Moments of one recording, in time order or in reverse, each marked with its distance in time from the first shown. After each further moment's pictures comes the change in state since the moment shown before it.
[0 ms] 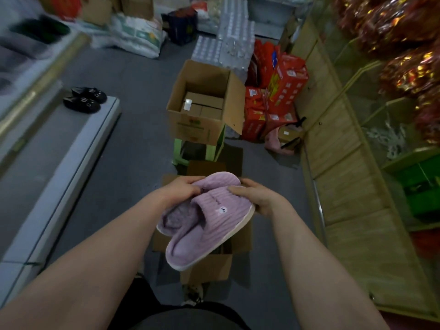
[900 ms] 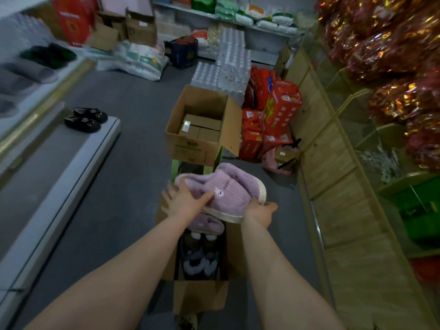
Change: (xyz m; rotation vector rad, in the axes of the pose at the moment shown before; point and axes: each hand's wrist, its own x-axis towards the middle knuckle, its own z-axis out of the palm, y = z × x) left_hand 0.034 0.025 0.022 0.271 0.596 -0.142; right_hand 0.023 -0.020 0.026 0.403 1.009 0.020
